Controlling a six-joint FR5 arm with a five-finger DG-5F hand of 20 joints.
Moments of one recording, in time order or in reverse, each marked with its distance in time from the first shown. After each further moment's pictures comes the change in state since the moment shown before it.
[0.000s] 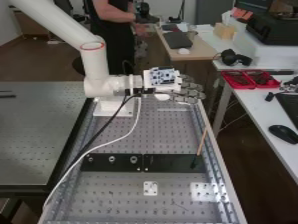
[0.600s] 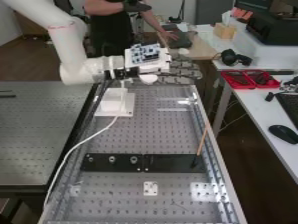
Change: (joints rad) arm -0.043 0.236 -0.147 0.017 0.013 -0.101
